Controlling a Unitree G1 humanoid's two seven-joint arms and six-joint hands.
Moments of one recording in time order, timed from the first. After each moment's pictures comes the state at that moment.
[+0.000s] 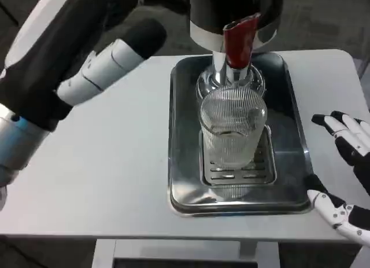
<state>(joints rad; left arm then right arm) -0.50 0.54 0.16 -0.39 -0.16 -0.12 -0.37 0.16 -0.30 -0.11 -1.03 -0.90 0.31 0.60</state>
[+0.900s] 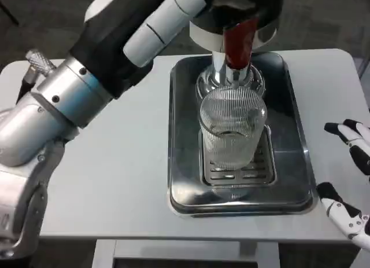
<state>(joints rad) -0.75 0.45 0.02 -0.26 -0.28 0.10 -0.50 0.23 -0.26 -0.24 -1.03 -0.79 0.23 0.60</state>
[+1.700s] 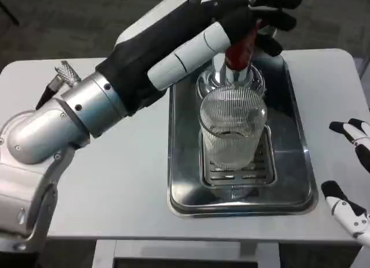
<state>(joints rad) -0.76 0.45 -0.02 -0.17 -0.22 0.10 -0.62 0.23 -0.26 -0.26 -1.03 -0.76 0.23 0.60</state>
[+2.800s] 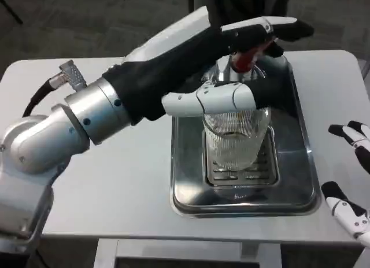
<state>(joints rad) -0.76 0.53 -0.10 -0.15 0.01 -0.15 -0.63 0.23 -0.26 -0.27 -1.03 -0.74 0.25 0.61</state>
